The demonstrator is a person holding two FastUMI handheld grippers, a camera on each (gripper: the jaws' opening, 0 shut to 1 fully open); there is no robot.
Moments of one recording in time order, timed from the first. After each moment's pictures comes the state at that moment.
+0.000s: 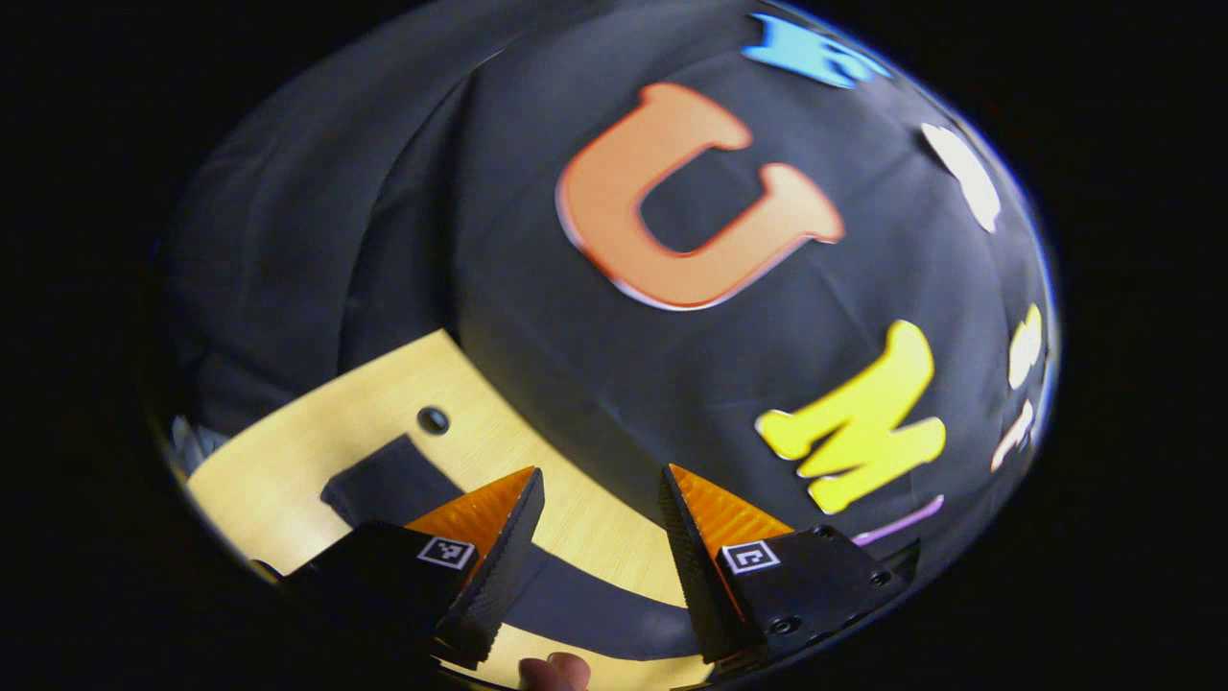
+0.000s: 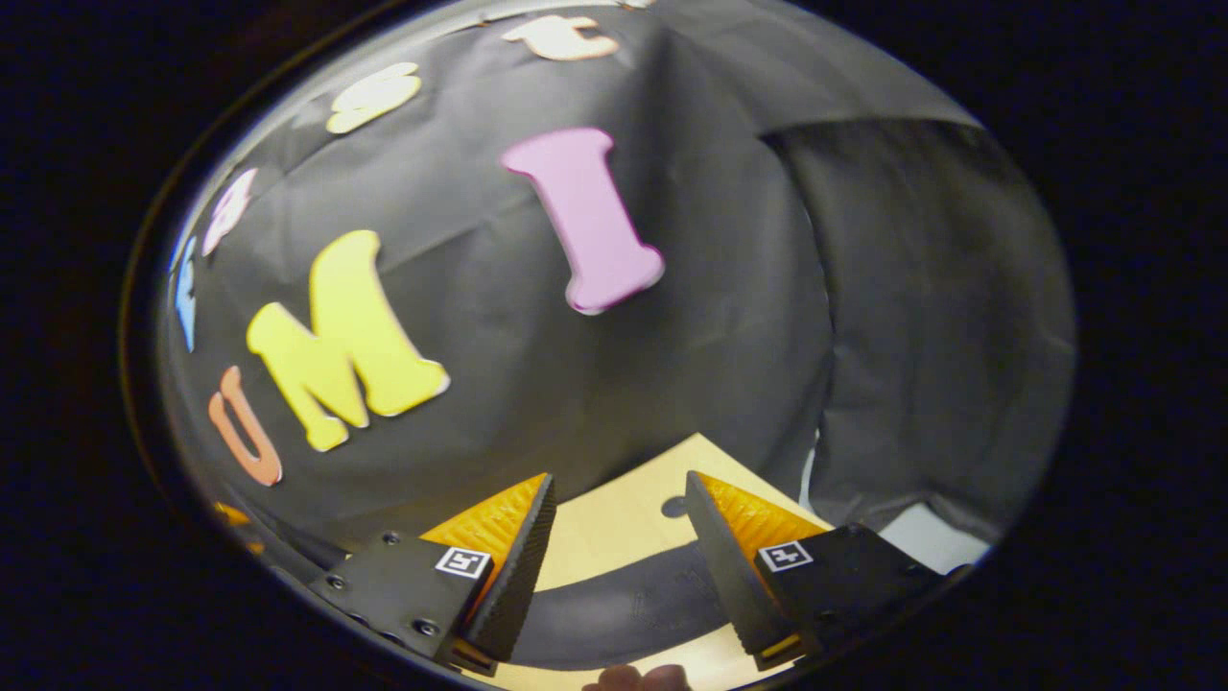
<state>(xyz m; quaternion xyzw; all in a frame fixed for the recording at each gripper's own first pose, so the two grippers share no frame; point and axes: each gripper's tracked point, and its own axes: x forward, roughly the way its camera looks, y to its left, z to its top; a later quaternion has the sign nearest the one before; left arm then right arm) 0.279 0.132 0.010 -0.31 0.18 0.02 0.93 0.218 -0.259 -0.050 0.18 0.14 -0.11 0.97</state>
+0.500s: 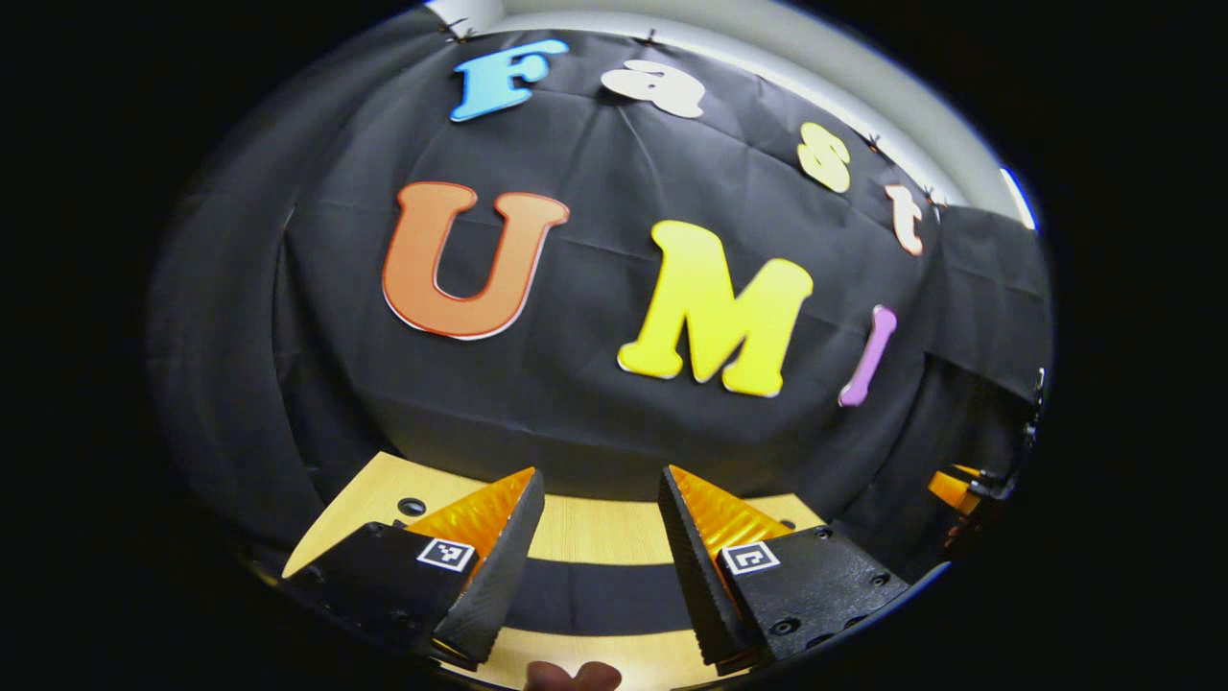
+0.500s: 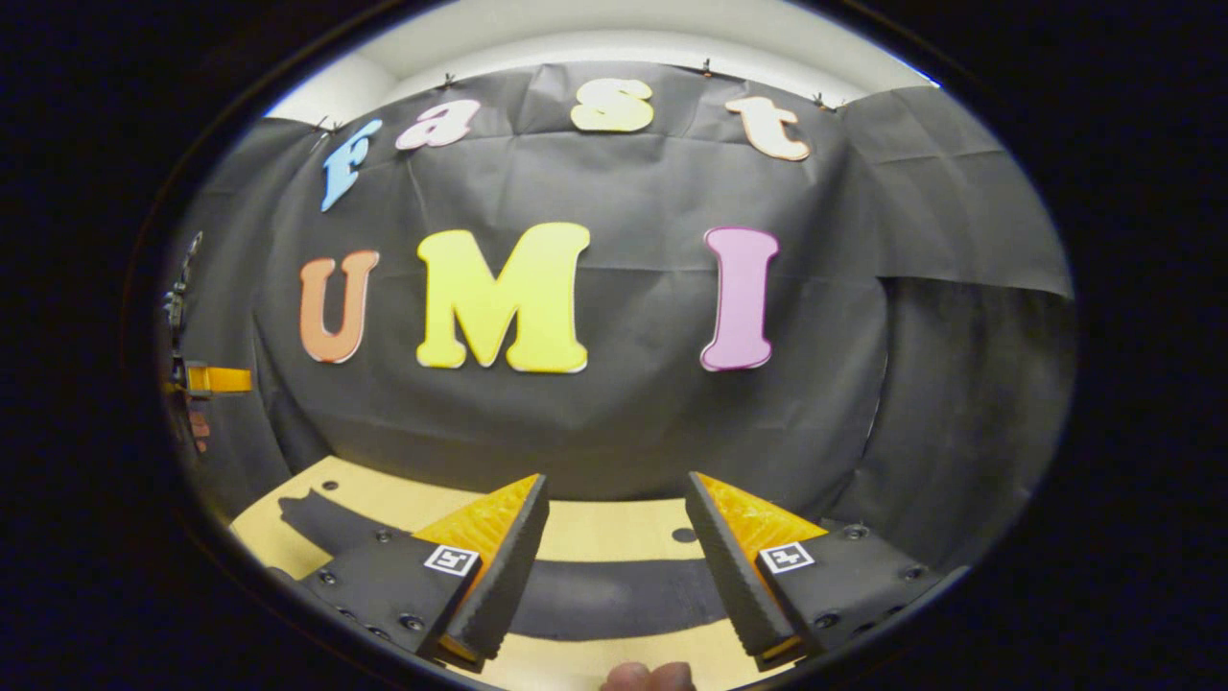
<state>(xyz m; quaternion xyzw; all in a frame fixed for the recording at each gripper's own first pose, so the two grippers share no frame) 0.203 -0.001 -0.028 -0.05 0.10 -0.10 0.99 0.124 -0.163 -0.043 -0.02 0.10 -0.02 0.99</state>
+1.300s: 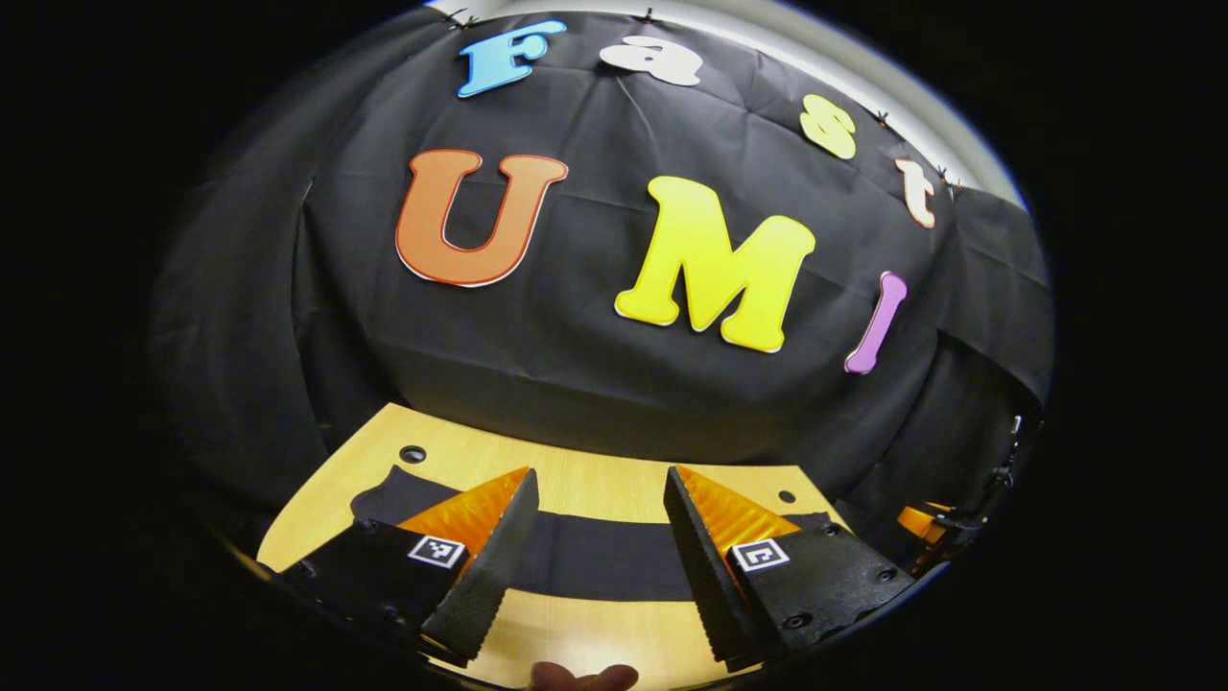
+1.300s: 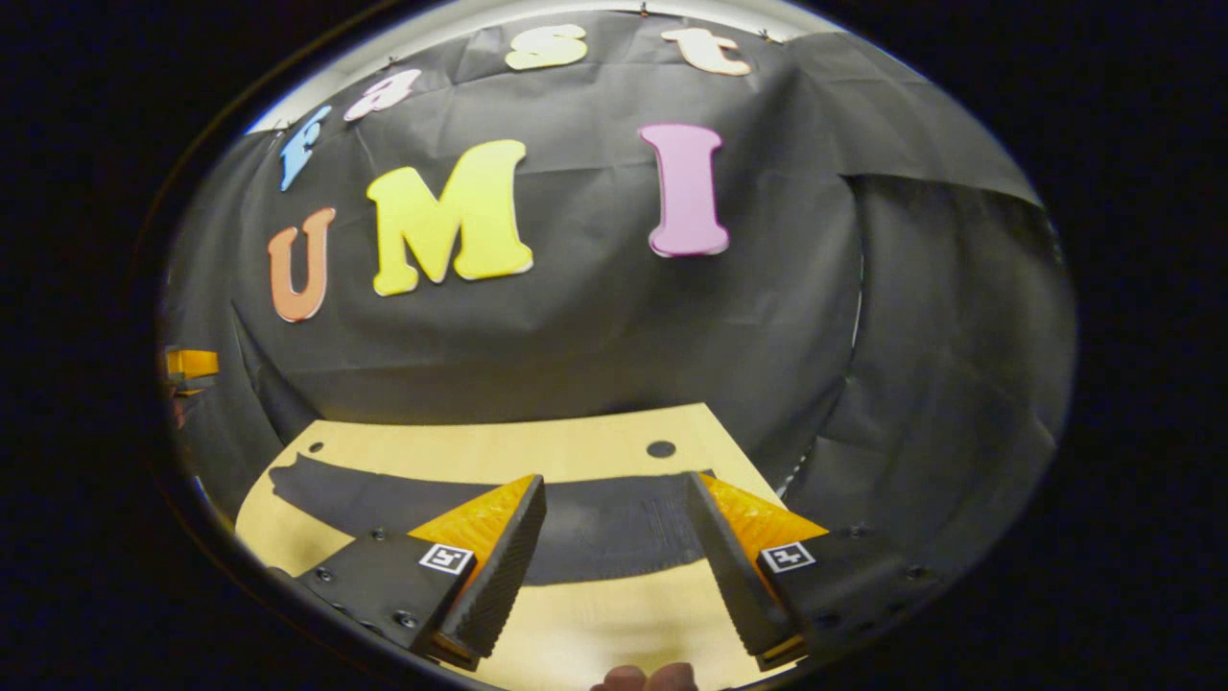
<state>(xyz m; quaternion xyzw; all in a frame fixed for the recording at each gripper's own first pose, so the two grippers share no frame) 0.161 -0.041 -0.066 -0.06 0.15 -0.06 0.98 0.111 -0.254 -0.160 0.05 0.21 -0.06 0.97</state>
